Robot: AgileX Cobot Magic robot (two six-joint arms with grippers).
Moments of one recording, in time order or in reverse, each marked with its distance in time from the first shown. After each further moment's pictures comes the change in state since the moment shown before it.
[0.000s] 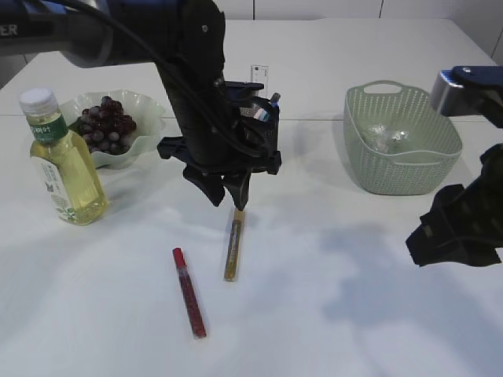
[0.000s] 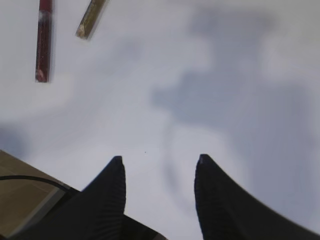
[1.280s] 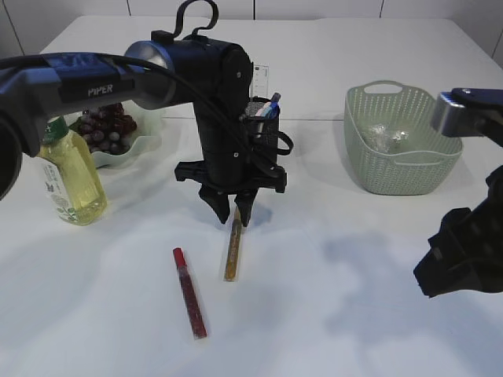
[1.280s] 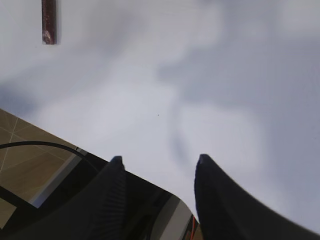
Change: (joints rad) left arm 0.015 0.265 -0.251 0.032 0.098 -0.120; right arm 0.000 -0.001 0.000 0.049 0.113 0.002
